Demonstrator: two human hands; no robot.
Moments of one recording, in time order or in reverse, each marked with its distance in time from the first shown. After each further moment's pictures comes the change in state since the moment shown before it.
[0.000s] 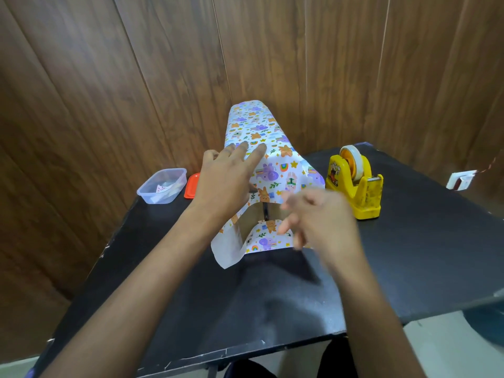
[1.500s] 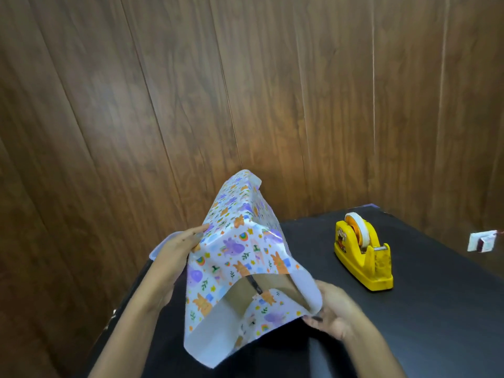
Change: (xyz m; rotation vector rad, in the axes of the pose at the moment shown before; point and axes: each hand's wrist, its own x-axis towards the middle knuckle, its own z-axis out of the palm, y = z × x) left_hand -0.034 -0.060 -0.023 -1.453 -0.048 -0.837; right_hand 0.083 0.092 -0.019 0.342 -0.198 0.613
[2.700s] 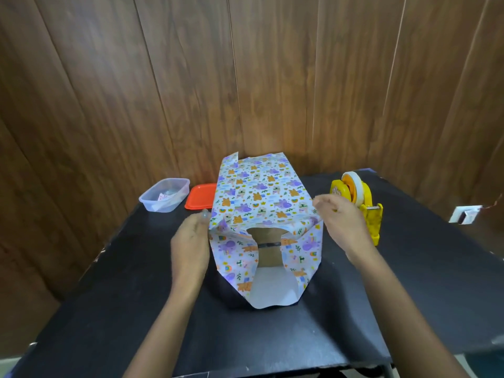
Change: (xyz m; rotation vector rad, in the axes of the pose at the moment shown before) left_hand -0.037 -0.075 0.052 0.067 0.373 0.124; right_hand -0.027 -0.051 -0.009 -0.731 0.353 -0.762
